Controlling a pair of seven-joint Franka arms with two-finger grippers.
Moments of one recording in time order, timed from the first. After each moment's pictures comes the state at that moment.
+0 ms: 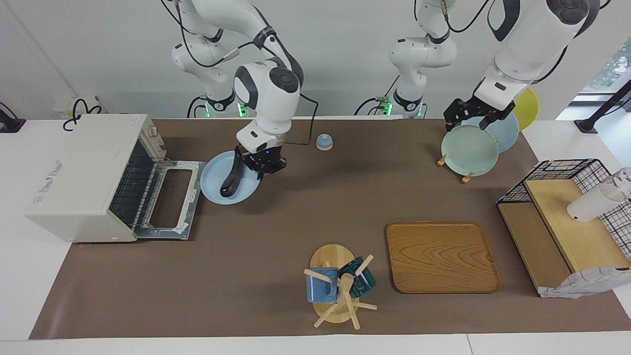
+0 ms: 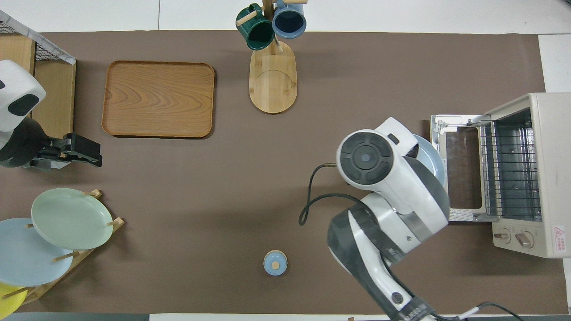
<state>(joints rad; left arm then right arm) -0.10 -0.04 -0.05 -1.64 -0.04 1.46 -0.14 0.47 0.06 -0.03 -2.03 -0.30 1.99 0.67</state>
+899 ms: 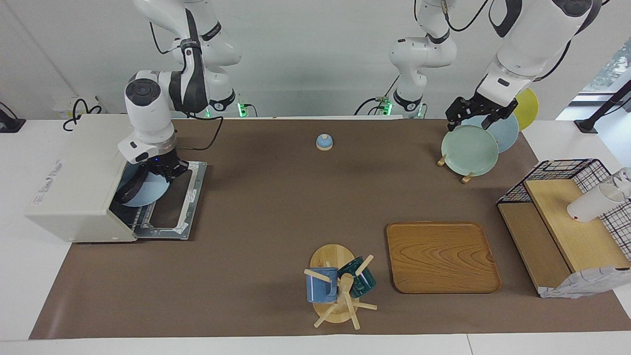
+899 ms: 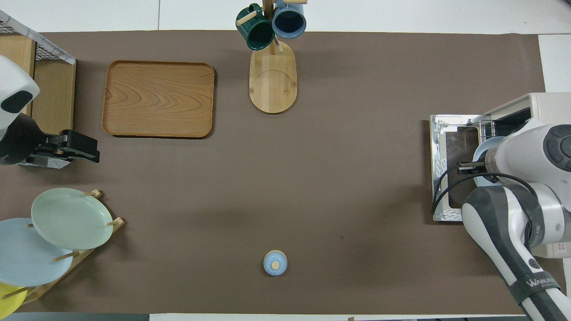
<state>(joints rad) -0.10 -0.05 -0.05 -1.63 -0.04 1.48 -0.14 -0.04 -0.06 -0.02 -2.28 -0.24 2.24 0.07</state>
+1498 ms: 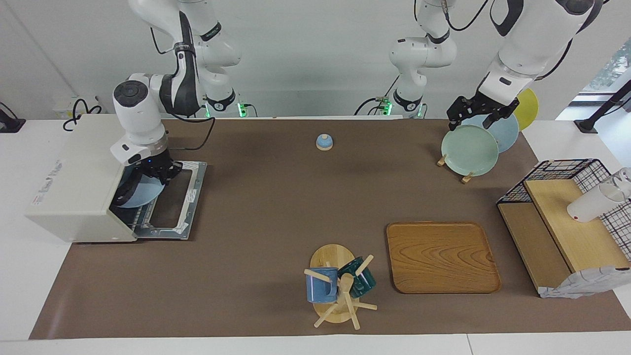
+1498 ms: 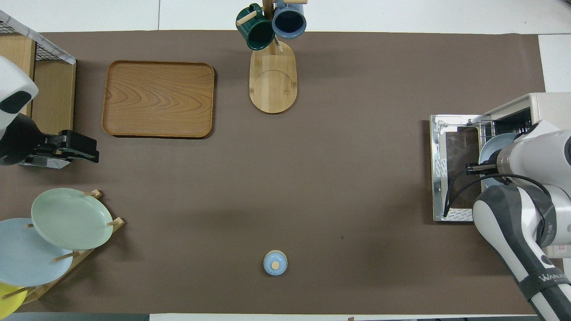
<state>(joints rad) -0.10 -0.05 -0.05 -1.63 -0.04 1.48 -0.14 -0.08 -0.06 -0.02 -2.29 -0.19 2.24 0.00</state>
